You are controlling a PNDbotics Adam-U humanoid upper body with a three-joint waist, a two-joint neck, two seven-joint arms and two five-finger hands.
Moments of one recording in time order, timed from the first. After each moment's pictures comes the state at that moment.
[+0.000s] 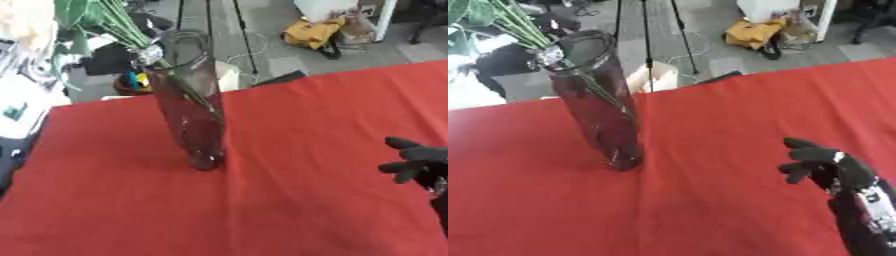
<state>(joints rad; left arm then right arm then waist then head) -1.20 0.64 -0.18 -1.30 -0.53 -0.10 -0.52 -0.35 -0.27 0.05 -1.98 -0.04 -0.23 0.09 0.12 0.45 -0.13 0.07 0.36</state>
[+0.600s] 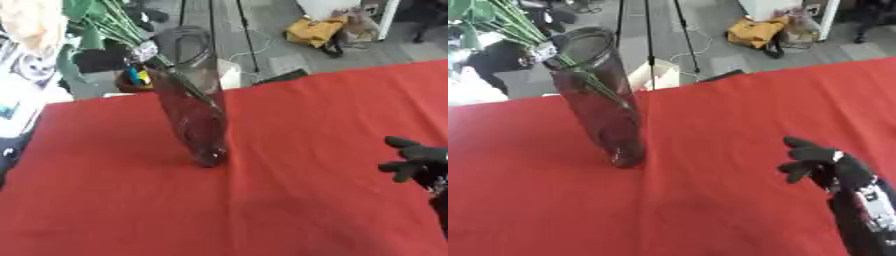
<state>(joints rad) -1.20 0.65 -0.18 -1.32 -0.47 -0.12 -0.45 -0.34 -0.27 0.05 -1.98 -0.04 -0.22 0.09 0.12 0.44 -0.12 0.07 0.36</state>
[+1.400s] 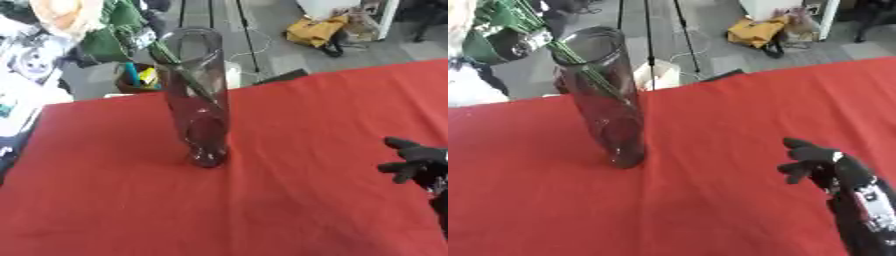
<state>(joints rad) -1.19 0.66 -0.18 -1.33 -0.38 -0.14 -0.52 -0.34 -0.27 0.05 -1.98 -0.05 -0.22 0.10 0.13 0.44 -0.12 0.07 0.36</state>
